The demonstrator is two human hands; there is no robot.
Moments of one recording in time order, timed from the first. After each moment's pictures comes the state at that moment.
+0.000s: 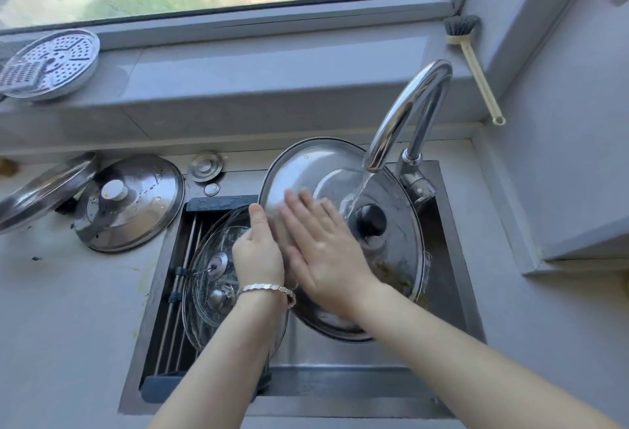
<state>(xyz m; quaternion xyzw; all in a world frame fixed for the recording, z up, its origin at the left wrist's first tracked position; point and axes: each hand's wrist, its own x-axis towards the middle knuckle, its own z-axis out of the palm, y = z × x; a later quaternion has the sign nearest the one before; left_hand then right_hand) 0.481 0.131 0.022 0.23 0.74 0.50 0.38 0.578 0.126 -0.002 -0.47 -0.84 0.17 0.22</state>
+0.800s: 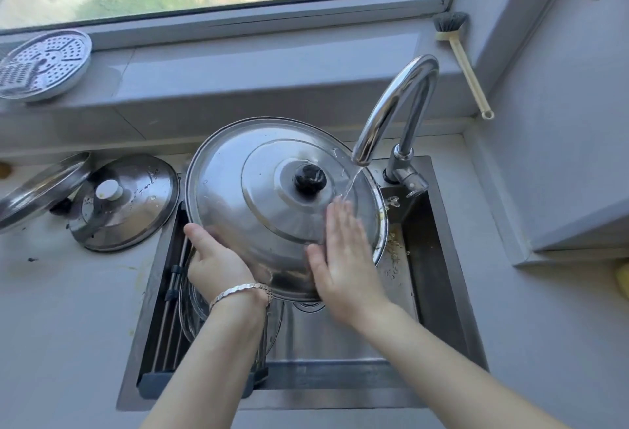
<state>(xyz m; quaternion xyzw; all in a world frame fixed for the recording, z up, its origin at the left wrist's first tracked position) 0.472 0.117 0.041 0.06 0.79 0.55 0.27 0.591 0.098 -0.024 -0.61 -0.72 0.25 0.23</state>
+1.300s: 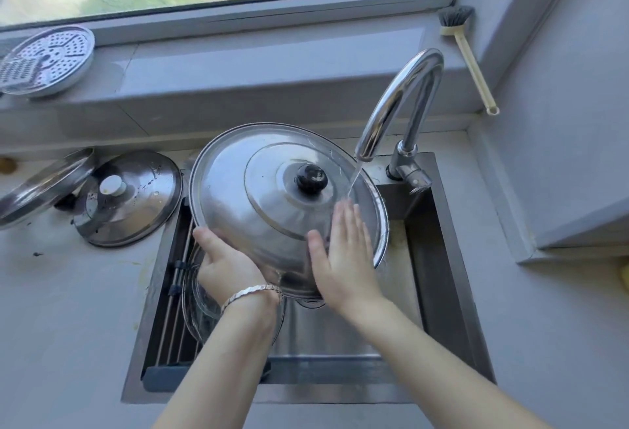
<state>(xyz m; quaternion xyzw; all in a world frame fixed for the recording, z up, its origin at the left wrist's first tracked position) 0.486 0.109 0.049 0.03 0.78 0.56 0.27 0.582 0.104 -0.024 -0.67 -0.64 0.30 0.22</state>
